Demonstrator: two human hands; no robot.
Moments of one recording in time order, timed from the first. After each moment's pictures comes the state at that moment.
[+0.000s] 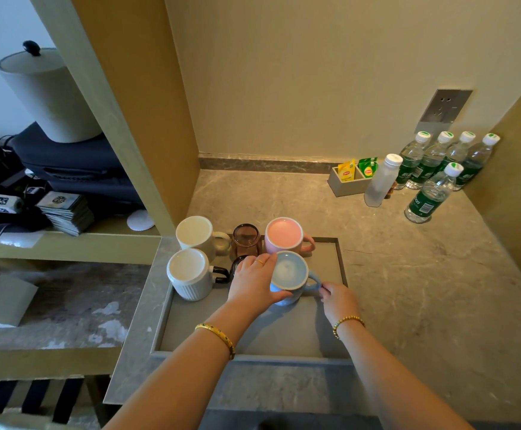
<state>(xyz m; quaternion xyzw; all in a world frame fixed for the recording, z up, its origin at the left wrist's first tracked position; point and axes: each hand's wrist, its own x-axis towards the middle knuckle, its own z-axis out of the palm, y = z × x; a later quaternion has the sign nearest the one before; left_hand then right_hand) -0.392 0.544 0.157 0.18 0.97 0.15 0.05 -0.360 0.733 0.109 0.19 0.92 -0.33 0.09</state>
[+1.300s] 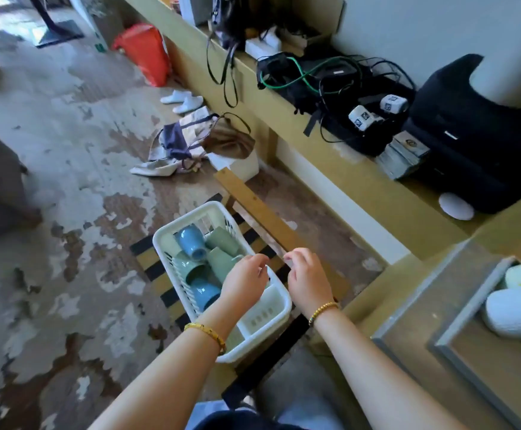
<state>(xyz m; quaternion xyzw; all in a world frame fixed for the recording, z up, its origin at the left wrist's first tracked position) -0.125 0.069 0.109 -0.35 0.86 0.36 -0.02 -0.219 0.178 0.111 -0.42 0.86 -0.28 0.12</state>
